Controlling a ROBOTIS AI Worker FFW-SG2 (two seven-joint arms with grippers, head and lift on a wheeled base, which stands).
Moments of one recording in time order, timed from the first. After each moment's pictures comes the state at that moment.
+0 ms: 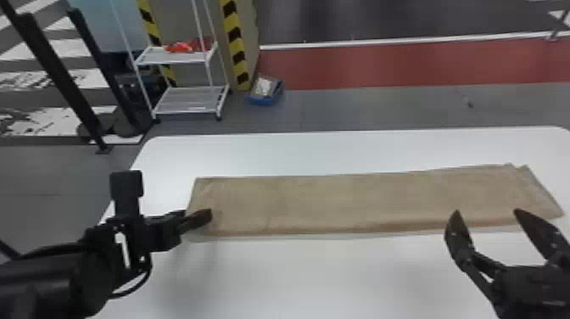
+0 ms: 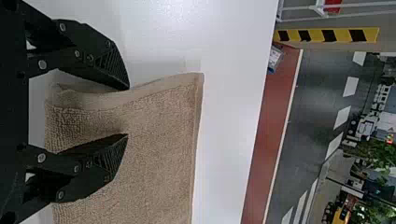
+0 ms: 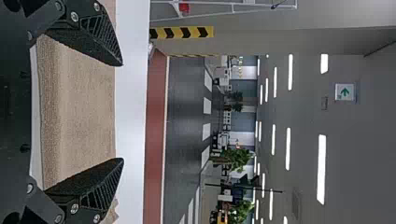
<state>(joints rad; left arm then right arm) 0.09 0.23 0.26 -1.85 0.29 0.93 -0.31 0.60 0.00 -0.01 -2.14 0.03 0.03 0.07</state>
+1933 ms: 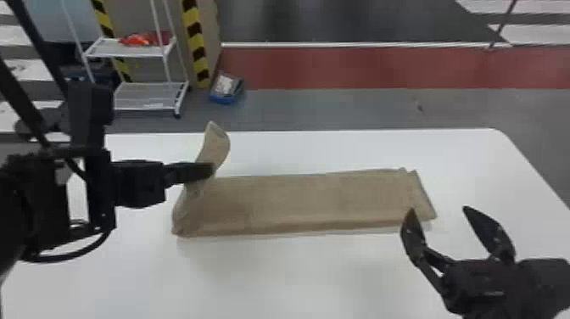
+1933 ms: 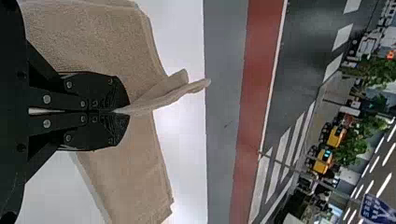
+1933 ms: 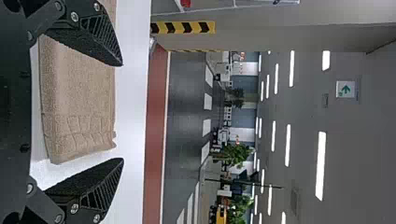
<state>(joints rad) -0.09 0.15 0.17 -2.37 0.30 1.55 -0.41 0.62 0.00 -0.02 -2.17 0.04 0.04 0.06</state>
